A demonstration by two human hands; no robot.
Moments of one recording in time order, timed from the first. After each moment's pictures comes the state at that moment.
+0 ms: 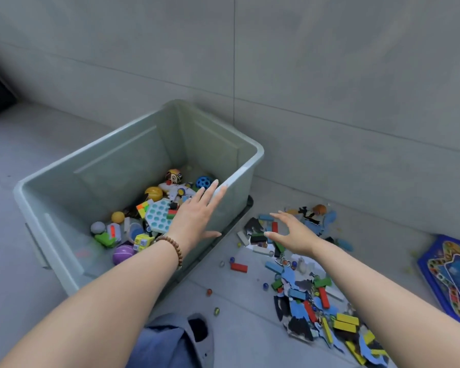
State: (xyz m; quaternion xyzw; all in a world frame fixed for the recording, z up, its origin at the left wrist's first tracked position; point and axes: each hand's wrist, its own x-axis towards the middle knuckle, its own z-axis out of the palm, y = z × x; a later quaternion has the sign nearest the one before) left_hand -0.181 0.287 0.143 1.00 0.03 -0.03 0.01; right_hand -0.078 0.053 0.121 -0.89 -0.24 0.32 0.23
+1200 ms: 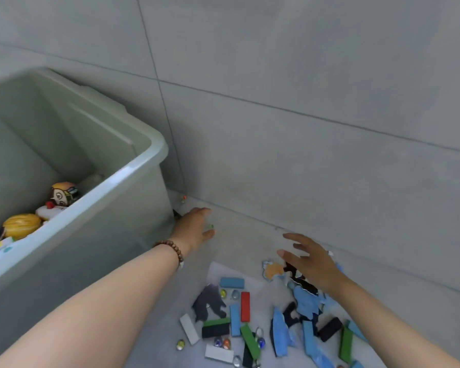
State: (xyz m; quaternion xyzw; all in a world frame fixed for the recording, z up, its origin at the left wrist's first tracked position) left_hand 0.090 0.288 -0.045 0.95 0.17 -0.15 0.23; right_hand 0.132 0.015 -0.047 -0.84 -0.07 0.28 0.46
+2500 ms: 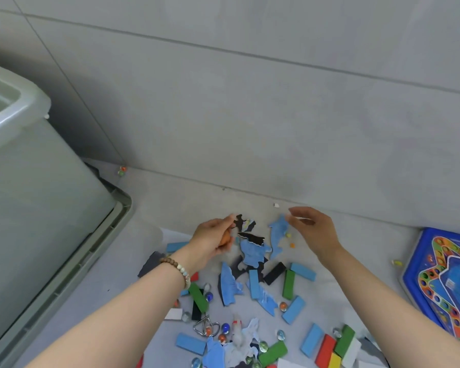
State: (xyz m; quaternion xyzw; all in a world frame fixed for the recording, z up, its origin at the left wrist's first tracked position) left_hand 0.075 0.115 -0.065 0.57 0.36 -0.21 0.71; right_hand 0.131 -0.093 -0.062 -0.82 0.11 0.14 0.54
